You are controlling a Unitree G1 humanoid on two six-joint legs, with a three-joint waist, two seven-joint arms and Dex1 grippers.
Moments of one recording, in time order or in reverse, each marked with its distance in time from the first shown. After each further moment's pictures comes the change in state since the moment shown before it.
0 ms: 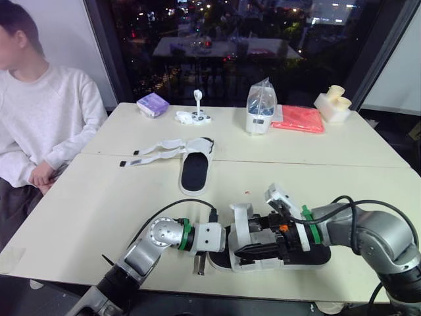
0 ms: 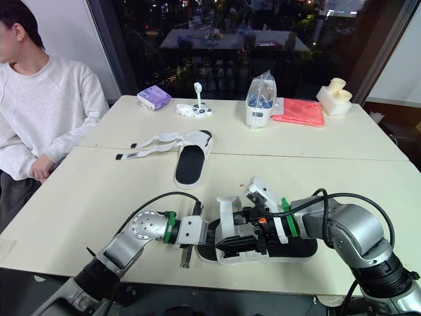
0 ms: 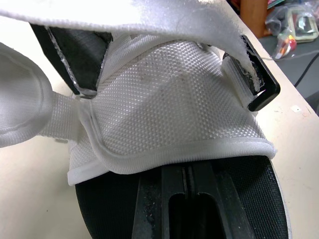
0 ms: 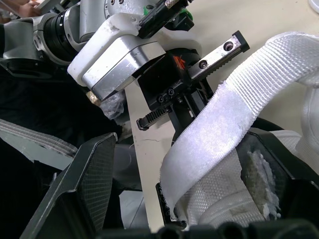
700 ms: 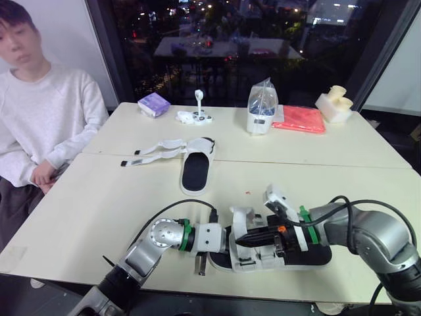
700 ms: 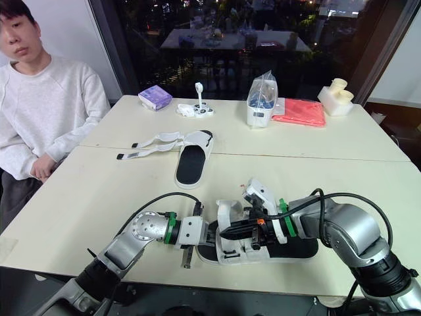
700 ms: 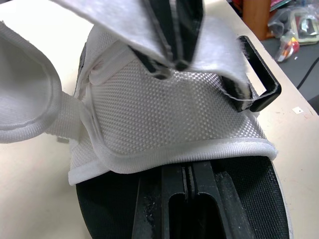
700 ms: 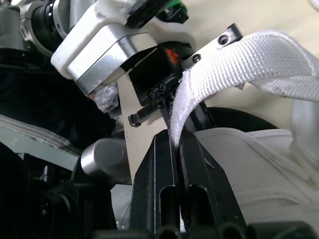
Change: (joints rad) left arm 0.001 -0.008 -0.001 0.013 0.000 -0.018 0.007; right arm -0.008 -0.025 0.053 0.007 -0.036 -0.040 -0.001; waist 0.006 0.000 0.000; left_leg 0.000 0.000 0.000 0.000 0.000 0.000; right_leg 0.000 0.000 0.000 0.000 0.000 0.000
